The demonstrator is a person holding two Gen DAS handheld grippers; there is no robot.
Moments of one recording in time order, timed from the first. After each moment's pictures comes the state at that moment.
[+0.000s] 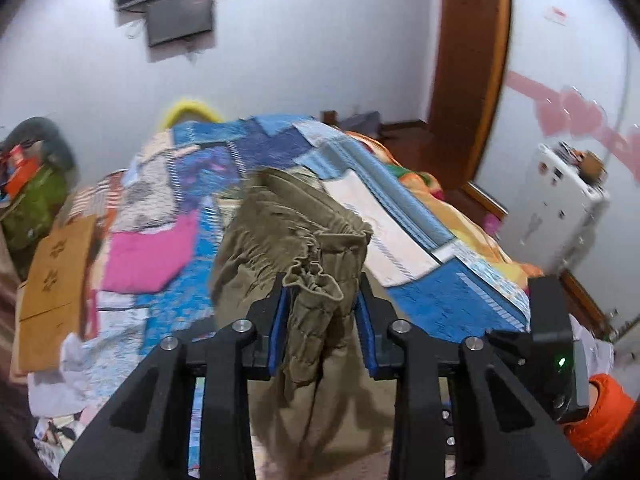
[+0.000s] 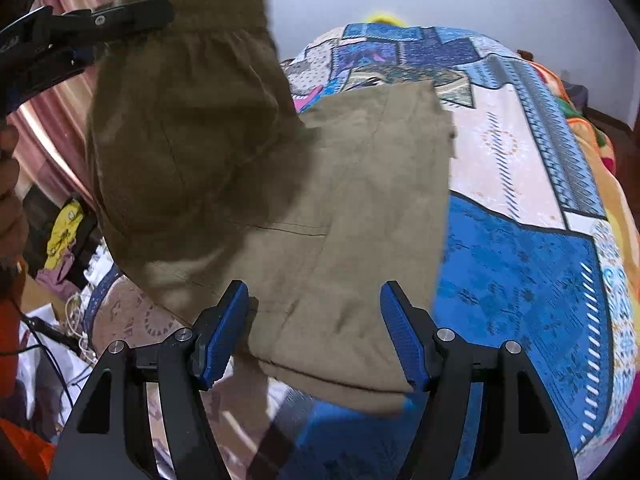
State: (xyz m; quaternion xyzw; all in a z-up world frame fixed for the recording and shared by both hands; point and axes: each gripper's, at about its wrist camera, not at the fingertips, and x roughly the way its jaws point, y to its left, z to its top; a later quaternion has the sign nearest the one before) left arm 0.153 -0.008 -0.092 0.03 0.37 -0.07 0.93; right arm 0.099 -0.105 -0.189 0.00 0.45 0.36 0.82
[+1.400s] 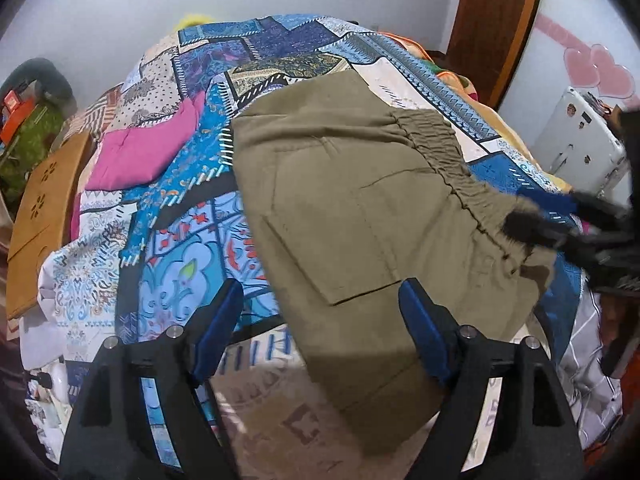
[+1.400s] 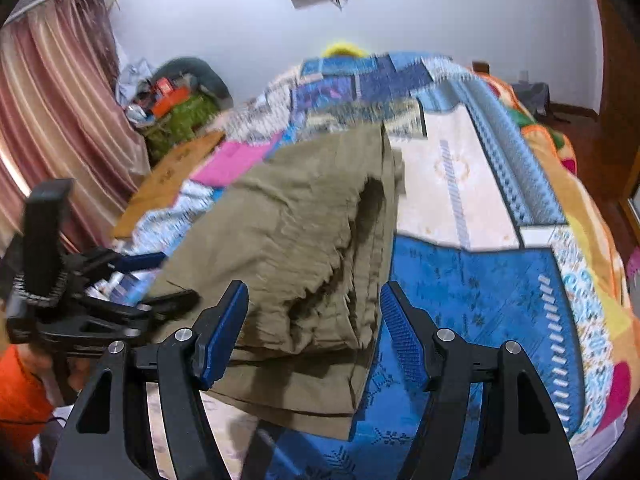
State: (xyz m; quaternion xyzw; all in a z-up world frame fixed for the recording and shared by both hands) left arm 0.138 0.041 -0.206 0.02 0.49 -0.04 0.87; right arm 0.118 -0.119 -0.179 0.04 0.43 0.30 0.85
